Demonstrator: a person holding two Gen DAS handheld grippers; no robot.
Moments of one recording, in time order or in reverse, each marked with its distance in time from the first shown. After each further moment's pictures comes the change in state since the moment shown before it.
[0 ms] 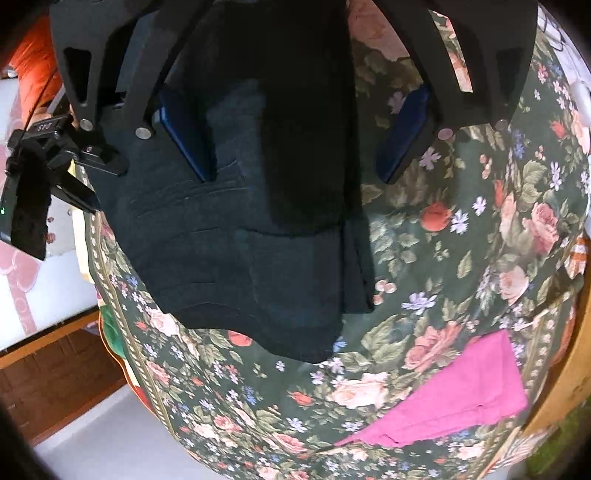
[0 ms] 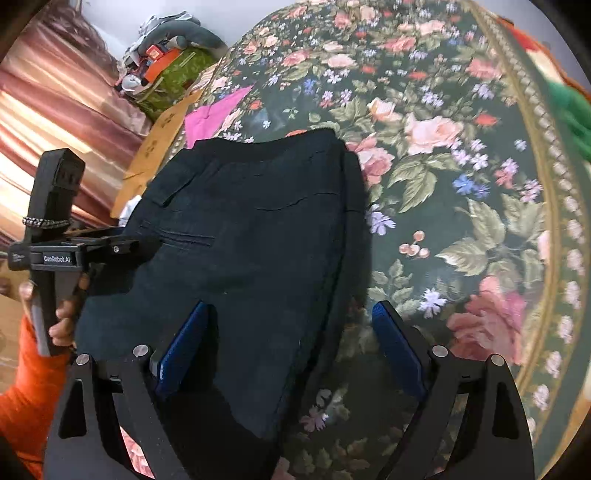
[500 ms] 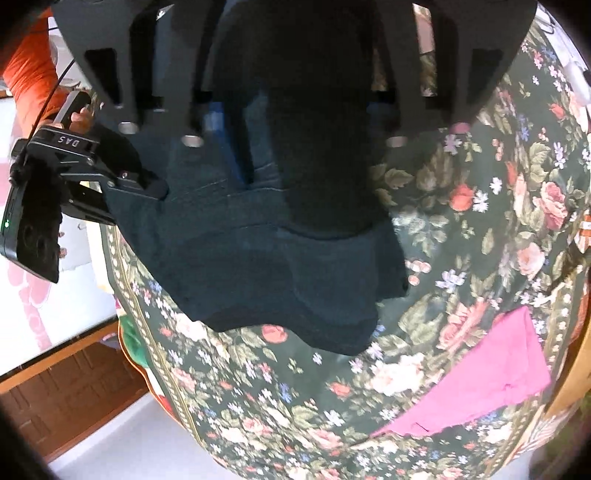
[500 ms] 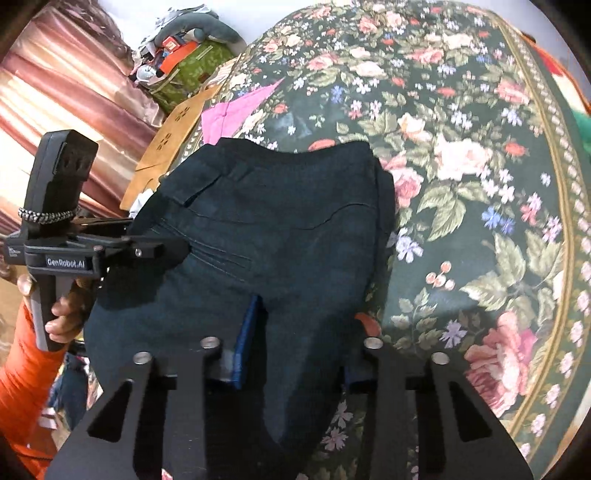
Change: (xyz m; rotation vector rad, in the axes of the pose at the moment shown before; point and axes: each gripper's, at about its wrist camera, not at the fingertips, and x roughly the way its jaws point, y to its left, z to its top) left arm -0.009 -0.015 0.009 0.052 0.001 -0.035; right arm -0.004 0.020 0.014 -0.077 -0.008 -0.022
